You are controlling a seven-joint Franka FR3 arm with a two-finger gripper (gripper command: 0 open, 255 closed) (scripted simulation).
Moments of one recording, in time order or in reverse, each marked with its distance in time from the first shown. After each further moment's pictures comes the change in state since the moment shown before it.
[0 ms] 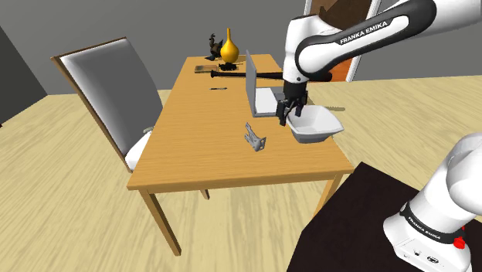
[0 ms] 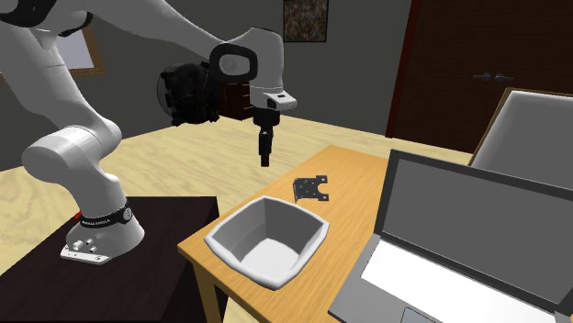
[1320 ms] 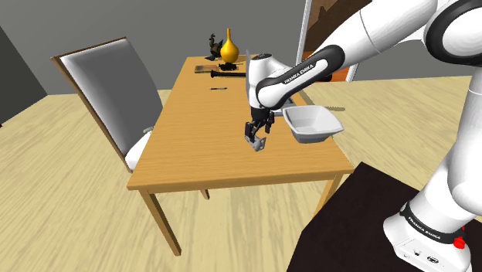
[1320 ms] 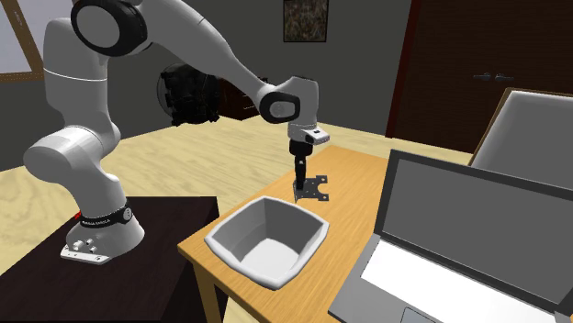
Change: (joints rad) arm 0.047 0.454 0.029 0.269 -0.076 0.191 0.121
